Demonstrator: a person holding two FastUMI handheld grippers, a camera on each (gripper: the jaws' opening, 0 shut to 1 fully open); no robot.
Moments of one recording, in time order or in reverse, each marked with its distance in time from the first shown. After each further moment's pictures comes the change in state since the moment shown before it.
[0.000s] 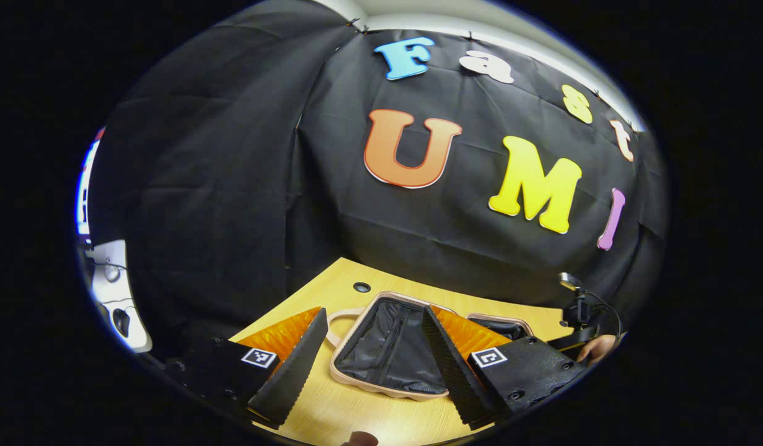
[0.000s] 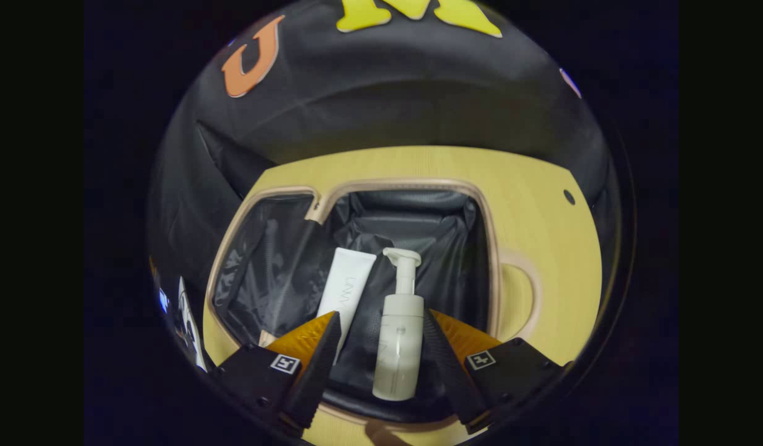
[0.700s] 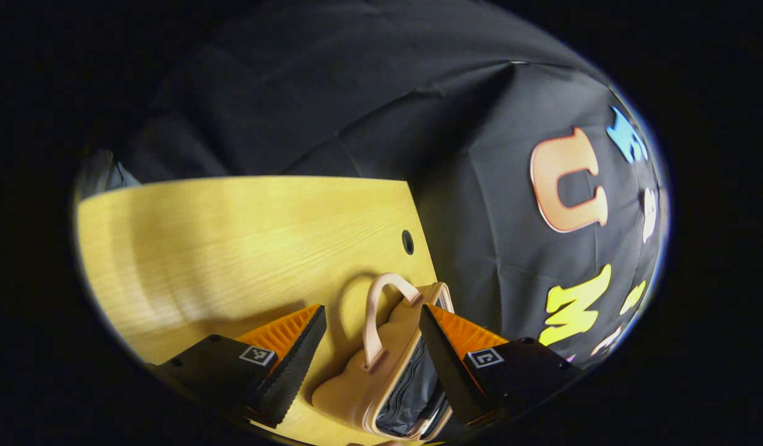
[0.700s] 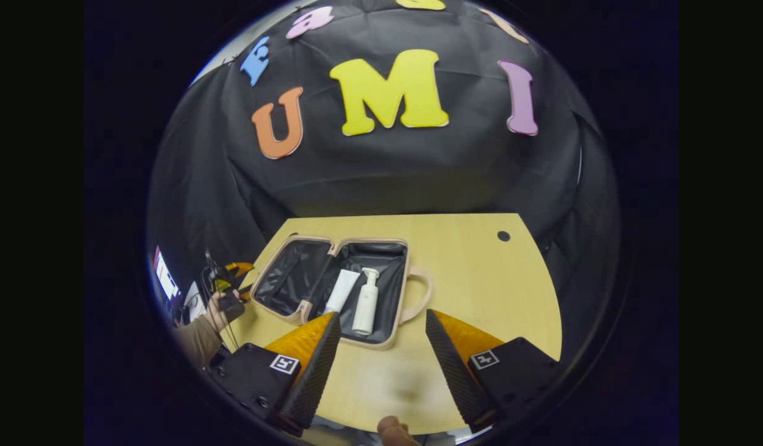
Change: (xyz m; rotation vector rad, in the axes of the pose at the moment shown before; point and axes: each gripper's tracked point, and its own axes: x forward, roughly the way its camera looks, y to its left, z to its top) left arm 0.159 0.087 -0.129 -0.944 0.320 -0.052; right arm -0.254 -0.061 -0.016 0.019 -0.260 -0.056
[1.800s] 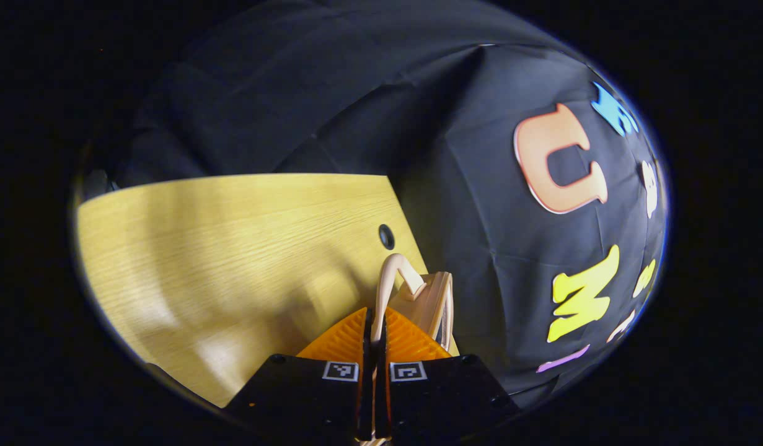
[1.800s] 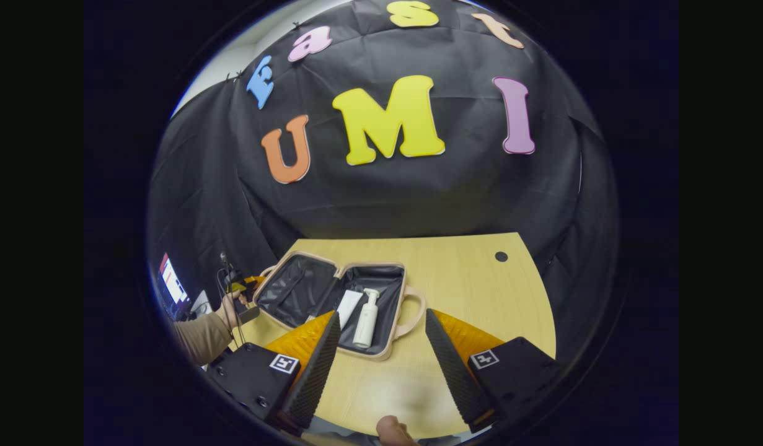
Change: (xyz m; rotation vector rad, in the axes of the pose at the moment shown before) left arm -0.008 -0.075 -0.017 0.247 -0.059 0.042; right arm -0.026 -0.027 0.050 0.001 -0.112 0.087
